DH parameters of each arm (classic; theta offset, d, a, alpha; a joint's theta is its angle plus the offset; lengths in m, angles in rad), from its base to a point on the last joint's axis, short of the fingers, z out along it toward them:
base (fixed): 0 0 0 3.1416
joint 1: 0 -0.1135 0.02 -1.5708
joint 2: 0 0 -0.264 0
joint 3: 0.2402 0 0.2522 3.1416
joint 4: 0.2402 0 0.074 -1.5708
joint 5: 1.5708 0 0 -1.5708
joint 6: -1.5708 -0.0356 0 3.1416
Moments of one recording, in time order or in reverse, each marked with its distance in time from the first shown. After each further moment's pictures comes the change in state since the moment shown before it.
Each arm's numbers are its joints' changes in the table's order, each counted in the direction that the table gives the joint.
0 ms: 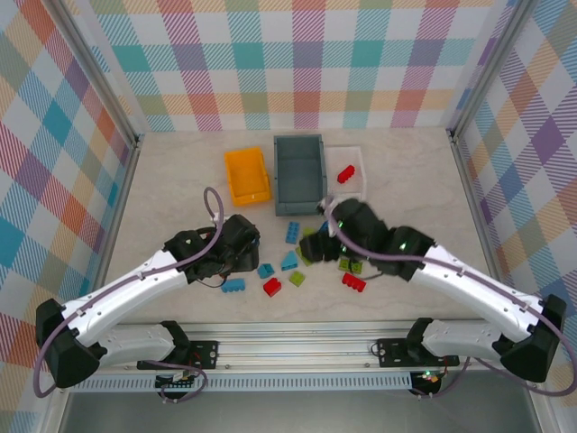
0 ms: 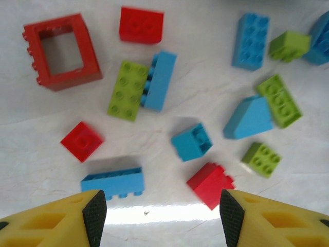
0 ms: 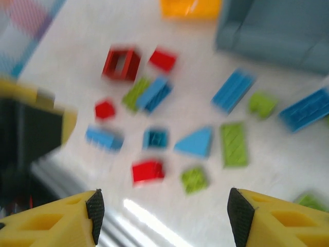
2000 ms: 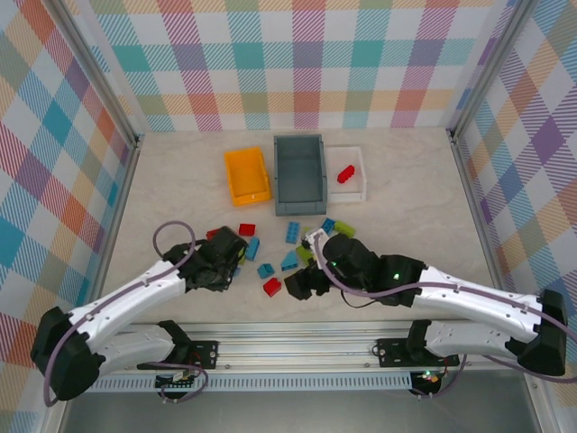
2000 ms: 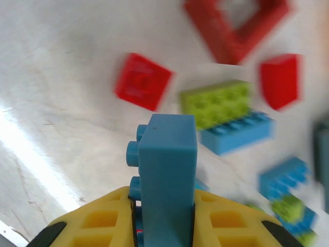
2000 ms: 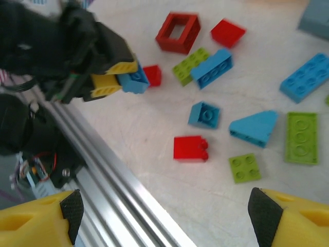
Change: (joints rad) left arm -0.130 0.064 -0.190 -0.116 0.048 1.013; right arm -0.136 0.085 -0.166 -0.206 0.023 0.002
